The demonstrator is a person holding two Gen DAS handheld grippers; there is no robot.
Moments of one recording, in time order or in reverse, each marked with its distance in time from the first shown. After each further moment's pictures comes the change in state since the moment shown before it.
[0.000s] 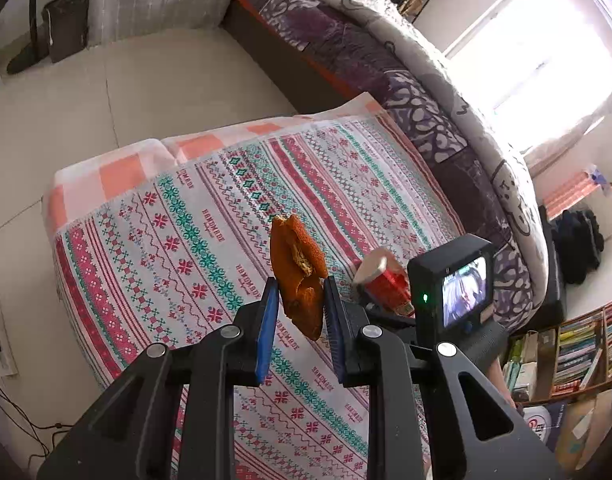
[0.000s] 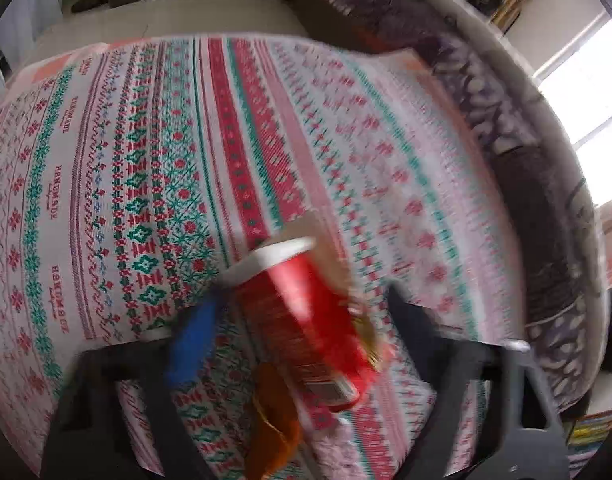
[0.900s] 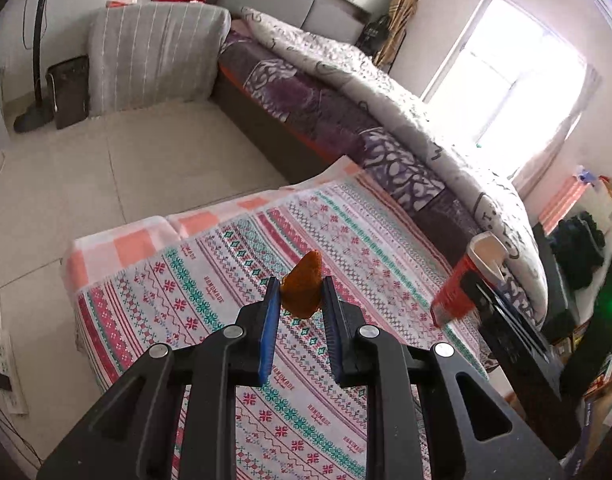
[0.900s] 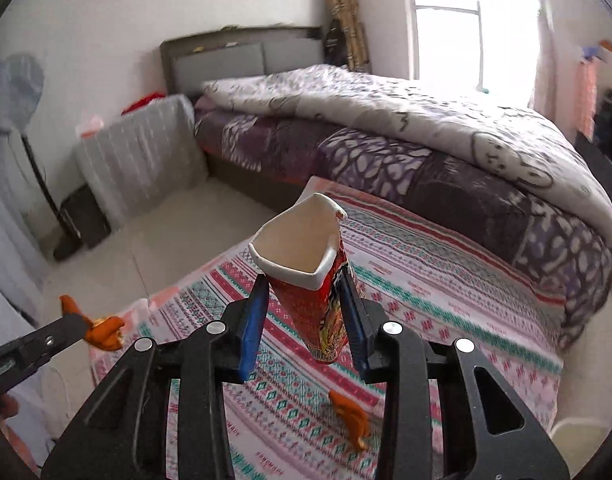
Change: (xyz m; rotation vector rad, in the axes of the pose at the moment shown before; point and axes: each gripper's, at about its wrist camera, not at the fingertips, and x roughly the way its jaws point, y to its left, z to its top) left arm -0.051 -0.026 -0.007 0.105 -0.256 0.005; right arm -0.178 -0.044 -0.044 0.652 -0.501 0.046
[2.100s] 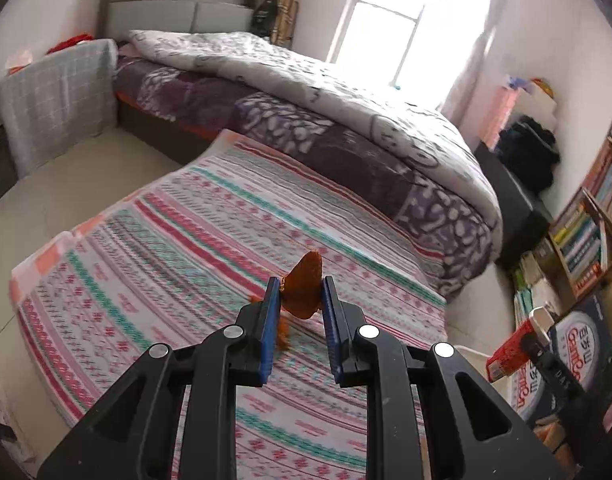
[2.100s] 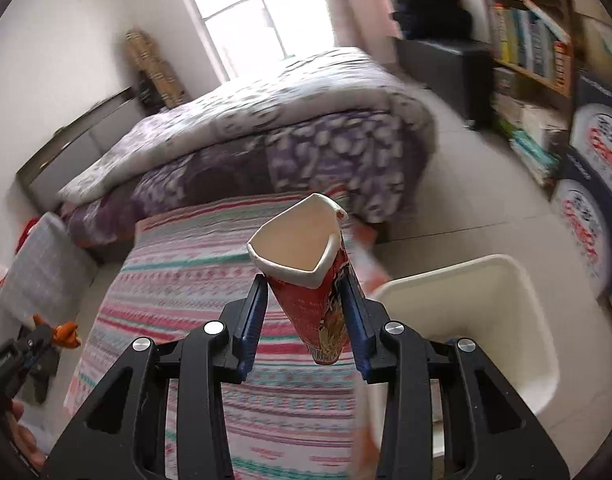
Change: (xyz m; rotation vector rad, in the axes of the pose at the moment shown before) left arm -0.007 -0.149 -0.093 0.327 0.052 -0.162; right arm -0.160 -0.231 -0.138 0.555 -0.047 -0.382
